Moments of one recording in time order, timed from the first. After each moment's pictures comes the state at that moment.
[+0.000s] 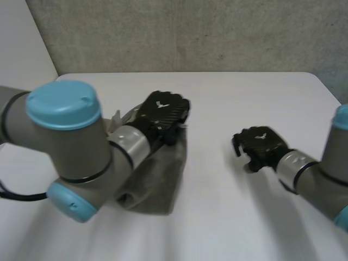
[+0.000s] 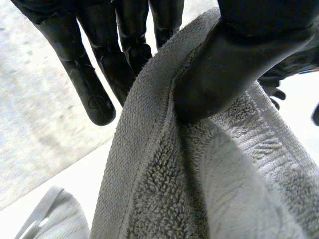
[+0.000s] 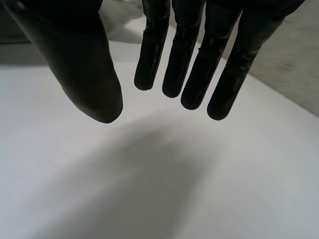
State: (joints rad) left arm 4.04 -2.04 -1.32 3.24 -1.41 3.28; right arm 1.84 -1.19 1.67 -0.06 1.24 2.77; left_hand 1.26 1.33 1.32 1.35 1.12; right_hand 0.90 0.91 0.91 0.90 0.73
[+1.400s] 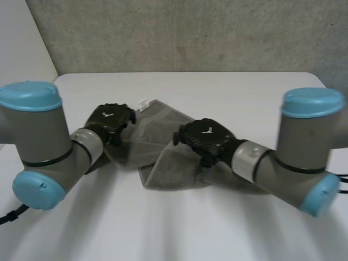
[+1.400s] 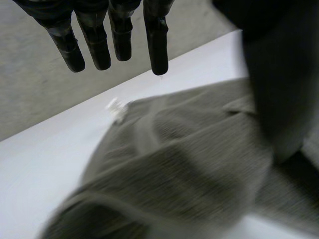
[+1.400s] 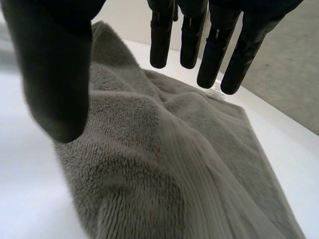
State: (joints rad) left arm 4.30 -2.04 -1.43 3.16 -1.49 3.31; right arm 2.07 -1.04 1.38 0.04 1.08 2.81; left_hand 0.26 0.26 0.27 0.25 0.11; right_hand 0.44 0.44 0.44 0.43 0.24
